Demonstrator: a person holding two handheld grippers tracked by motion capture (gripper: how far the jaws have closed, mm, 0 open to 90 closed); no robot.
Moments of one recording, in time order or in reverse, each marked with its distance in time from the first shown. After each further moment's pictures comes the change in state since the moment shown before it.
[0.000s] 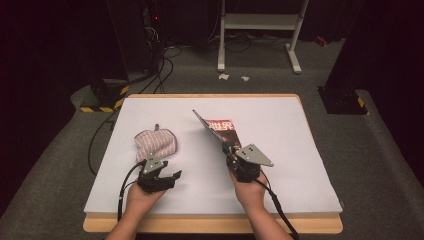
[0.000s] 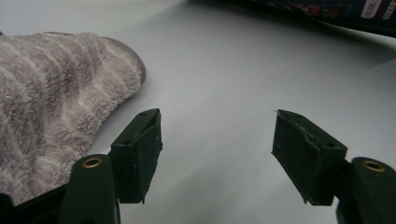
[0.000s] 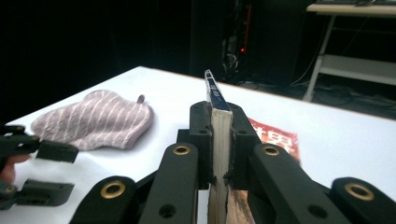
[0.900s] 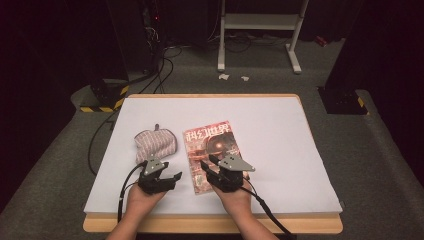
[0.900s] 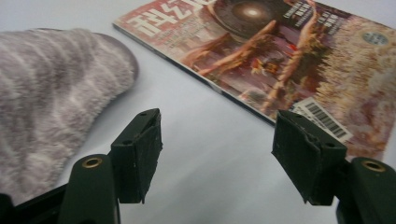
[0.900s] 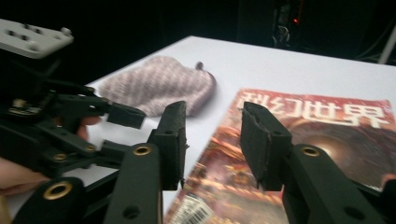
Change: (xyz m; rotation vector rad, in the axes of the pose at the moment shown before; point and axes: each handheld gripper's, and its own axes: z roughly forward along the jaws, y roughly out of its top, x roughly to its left) left arm -0.008 -0.002 0.001 0.016 -0.016 0.018; right arm 0.033 -0.027 0.018 0.102 0.173 0.030
